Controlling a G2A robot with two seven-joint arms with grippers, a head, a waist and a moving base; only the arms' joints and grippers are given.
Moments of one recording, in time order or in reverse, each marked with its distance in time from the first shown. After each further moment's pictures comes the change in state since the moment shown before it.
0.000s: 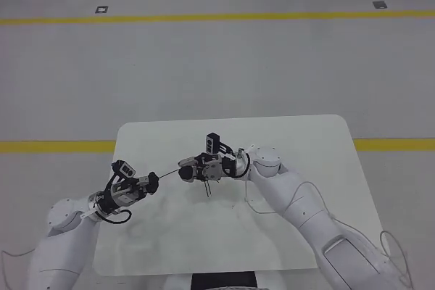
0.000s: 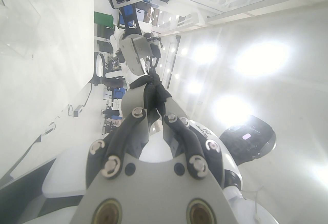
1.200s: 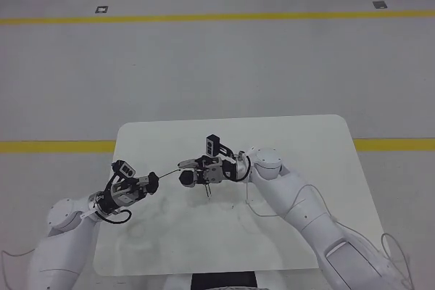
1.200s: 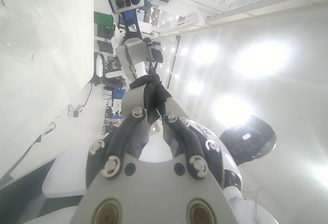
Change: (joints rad) left arm 0.000 0.000 0.000 0.000 0.000 0.000 0.000; right arm -0.028 0.018 0.005 -0.062 -0.033 0.008 0.003
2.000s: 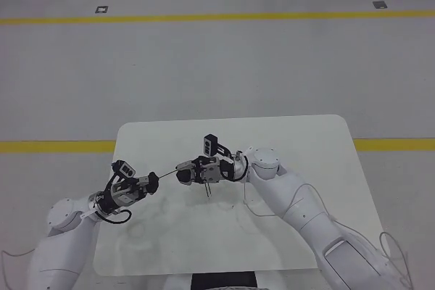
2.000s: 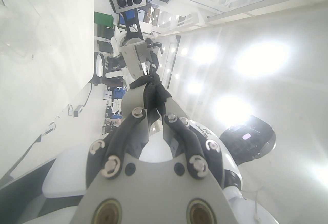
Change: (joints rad) left arm 0.000 0.000 0.000 0.000 0.000 0.000 0.000; right arm 0.013 -0.010 -0.023 0.019 0.025 -0.016 -0.018
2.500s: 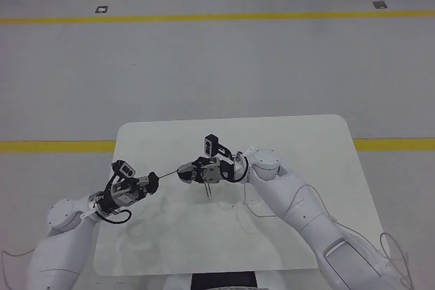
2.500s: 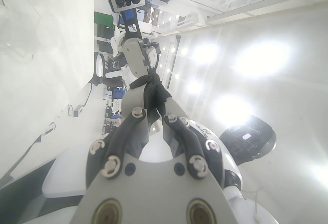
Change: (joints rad) left arm 0.000 0.000 0.000 0.000 0.000 0.000 0.000; right arm -0.011 0.006 0.005 -0.014 -0.019 -0.009 -0.016
